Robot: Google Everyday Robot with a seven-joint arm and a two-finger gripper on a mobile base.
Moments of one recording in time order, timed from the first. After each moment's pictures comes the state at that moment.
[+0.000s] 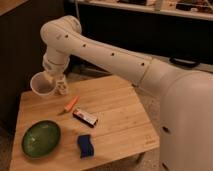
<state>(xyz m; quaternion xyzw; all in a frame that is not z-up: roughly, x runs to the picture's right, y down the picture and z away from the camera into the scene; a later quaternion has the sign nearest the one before) -0.234 -0.051 0.628 0.12 -0.32 -0.88 0.33</state>
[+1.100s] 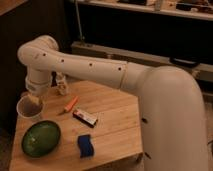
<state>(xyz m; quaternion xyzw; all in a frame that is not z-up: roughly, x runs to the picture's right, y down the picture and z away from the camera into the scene) -0.300 0.053 0.634 0.10 -0.38 -0.89 0.21</state>
